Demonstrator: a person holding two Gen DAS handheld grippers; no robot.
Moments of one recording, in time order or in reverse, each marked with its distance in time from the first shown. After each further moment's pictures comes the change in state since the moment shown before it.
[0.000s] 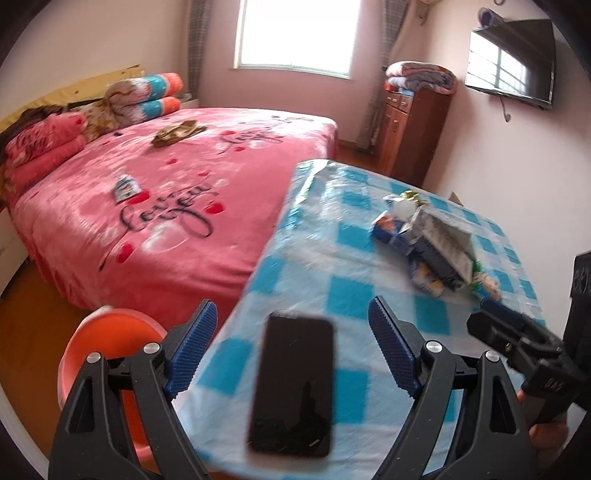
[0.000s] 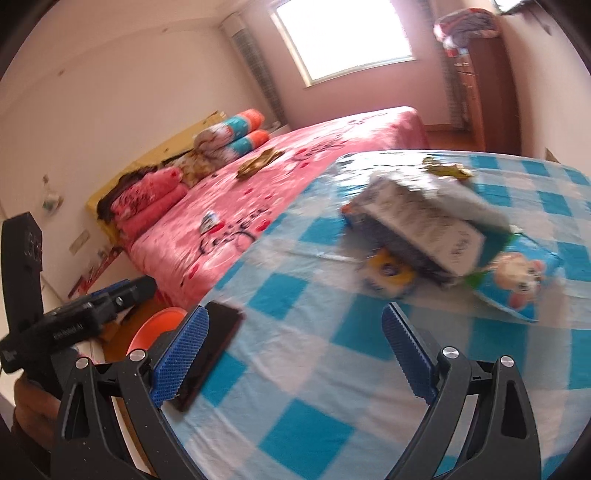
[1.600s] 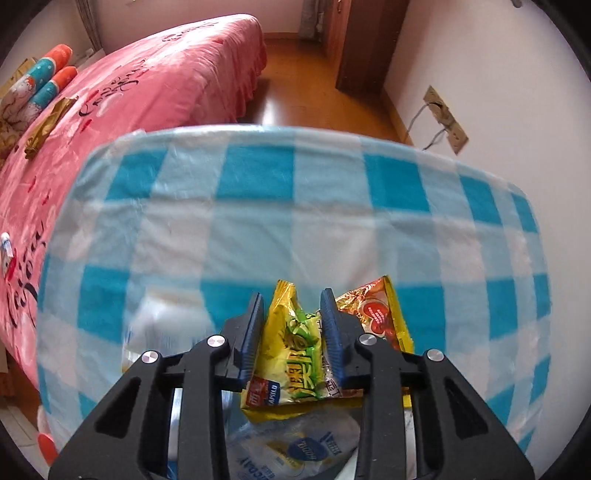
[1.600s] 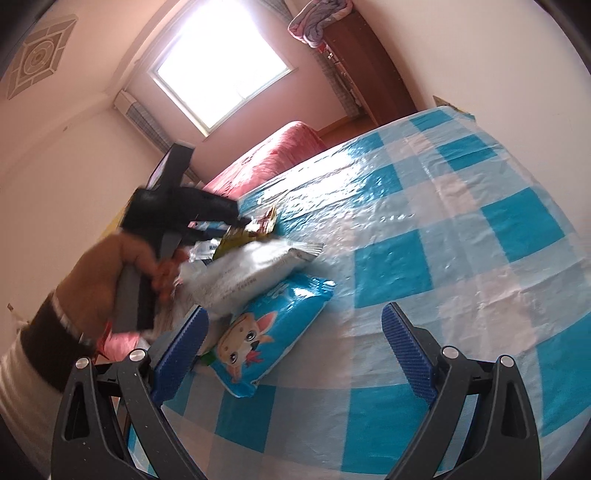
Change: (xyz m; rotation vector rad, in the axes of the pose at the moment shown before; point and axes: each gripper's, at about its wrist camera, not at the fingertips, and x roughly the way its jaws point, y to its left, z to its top) left arm 0.292 -0.259 0.134 0.194 0.472 -0.066; right arm -0.055 -0.208 0.009 0.387 -0.129 -0.159
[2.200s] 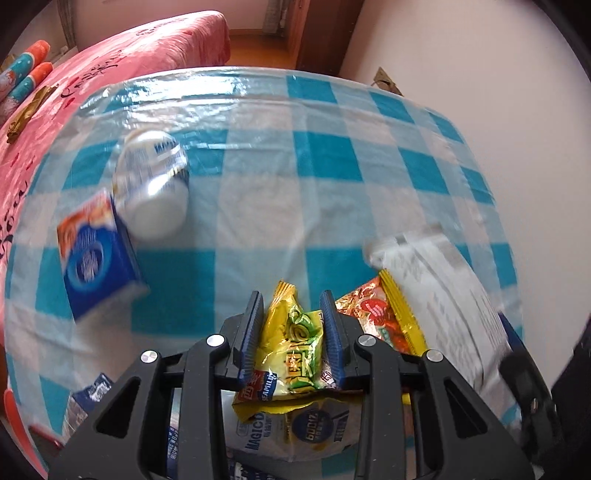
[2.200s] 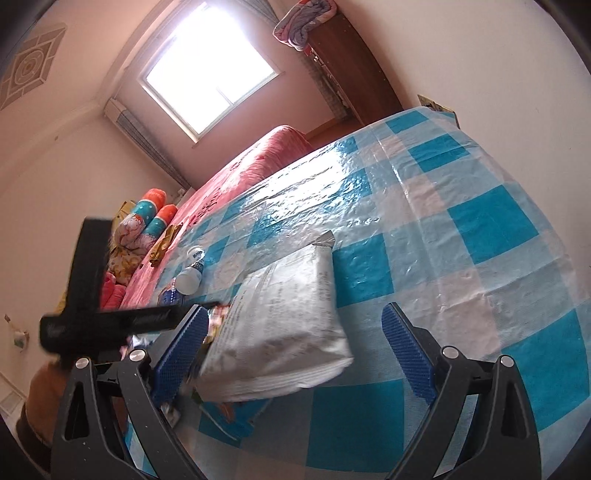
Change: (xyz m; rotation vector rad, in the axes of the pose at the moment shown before) left arm -0.046 -0.018 -0.125 0.051 0.002 -0.147; right arm -0.010 -0.019 0.002 0.035 -0.005 -0.024
